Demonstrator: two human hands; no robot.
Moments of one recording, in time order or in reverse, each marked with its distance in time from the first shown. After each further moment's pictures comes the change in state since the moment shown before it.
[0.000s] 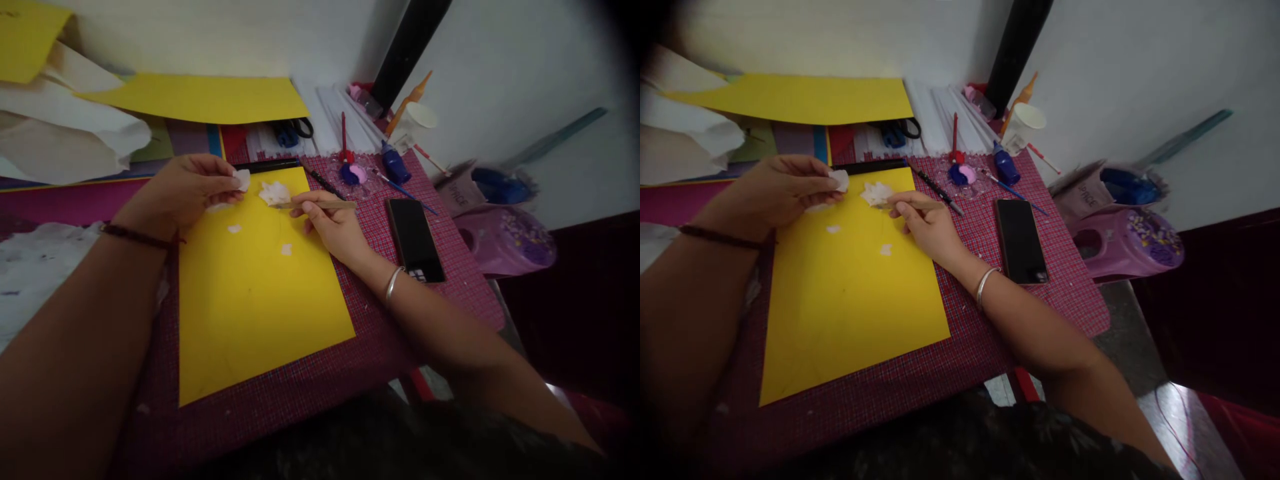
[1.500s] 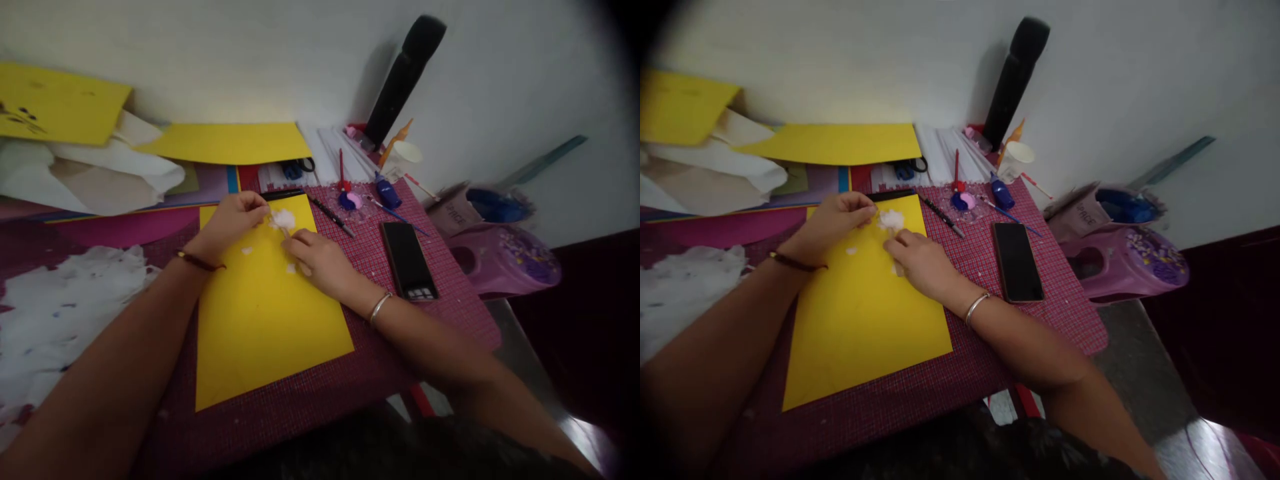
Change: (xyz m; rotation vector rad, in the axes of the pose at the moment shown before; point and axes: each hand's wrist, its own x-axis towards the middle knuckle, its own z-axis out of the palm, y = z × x) left_hand 0.003 -0.009 0.019 0.566 -0.053 0.195; right_hand -0.015 -0.040 0.008 -0.953 -0.392 -0.233
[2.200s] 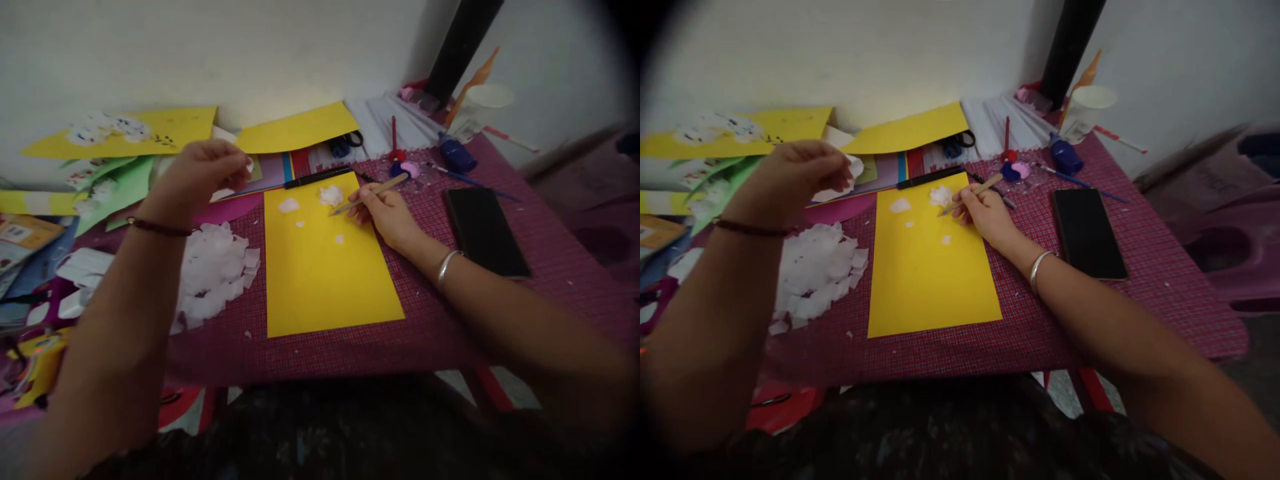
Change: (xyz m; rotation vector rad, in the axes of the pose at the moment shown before) left_hand -0.064 0.058 -0.120 0.071 0.131 0.002; right_hand 0.015 0.030 0.014 1.178 0.410 0.337
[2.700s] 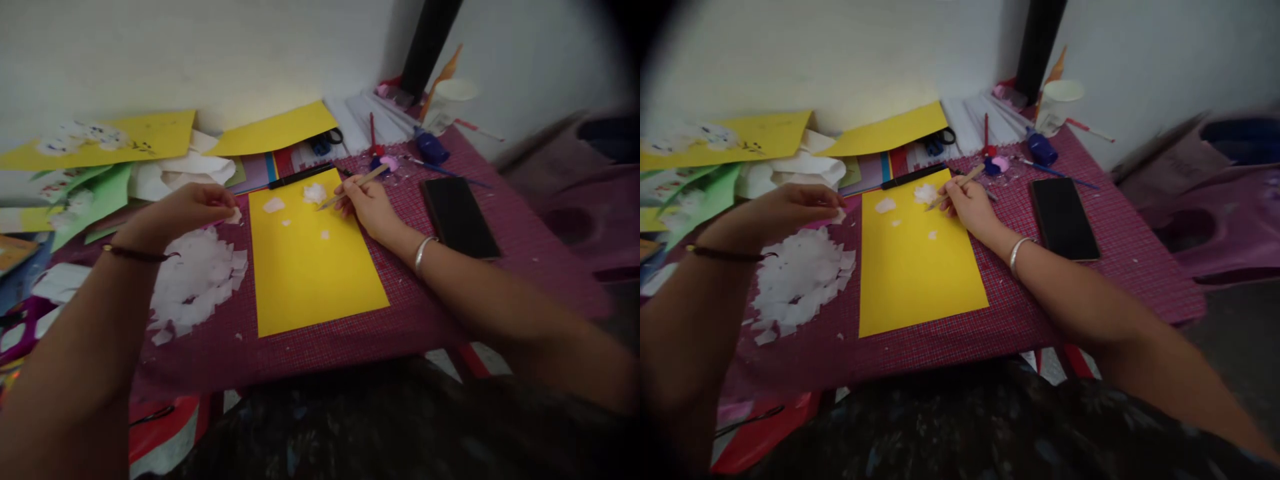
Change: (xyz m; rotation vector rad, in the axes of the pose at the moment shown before) left_hand -0.010 -0.033 -0.009 0.385 -0.361 -0.037; right_hand 0.003 -0.001 0.003 -0.006 0.091 0.005
